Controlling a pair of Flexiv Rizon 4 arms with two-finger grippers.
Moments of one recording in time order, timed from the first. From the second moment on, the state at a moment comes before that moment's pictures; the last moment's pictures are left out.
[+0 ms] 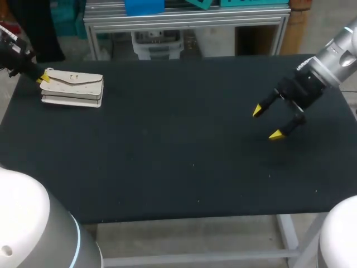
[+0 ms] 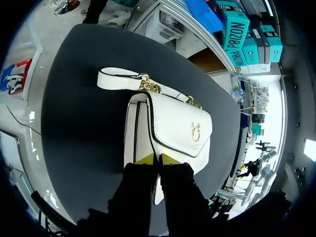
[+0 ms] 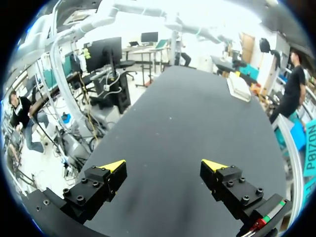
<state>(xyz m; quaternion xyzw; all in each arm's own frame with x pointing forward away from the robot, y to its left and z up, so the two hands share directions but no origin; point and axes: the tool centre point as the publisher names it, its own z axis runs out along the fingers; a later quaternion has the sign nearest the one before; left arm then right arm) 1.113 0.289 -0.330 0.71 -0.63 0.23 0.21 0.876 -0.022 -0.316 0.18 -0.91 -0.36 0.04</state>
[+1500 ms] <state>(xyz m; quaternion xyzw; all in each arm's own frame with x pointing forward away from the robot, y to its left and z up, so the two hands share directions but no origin) 1.039 0.131 -0.325 0.65 -0.65 0.23 0.31 0.896 -0.032 -0.338 0.02 -0.93 -0.35 -0.09</state>
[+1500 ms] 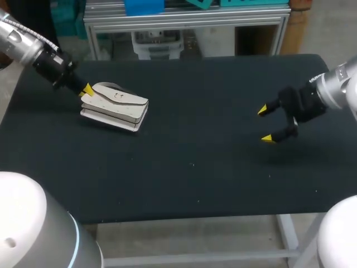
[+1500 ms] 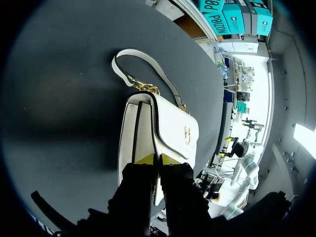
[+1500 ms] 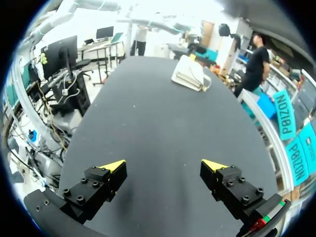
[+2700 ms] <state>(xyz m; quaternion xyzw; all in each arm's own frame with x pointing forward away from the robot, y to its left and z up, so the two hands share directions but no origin) 0.985 0.012 -0.330 0.67 -0.56 0.34 0.36 0.900 -0.012 -0.351 0.03 -0.93 -0.35 -0.05</state>
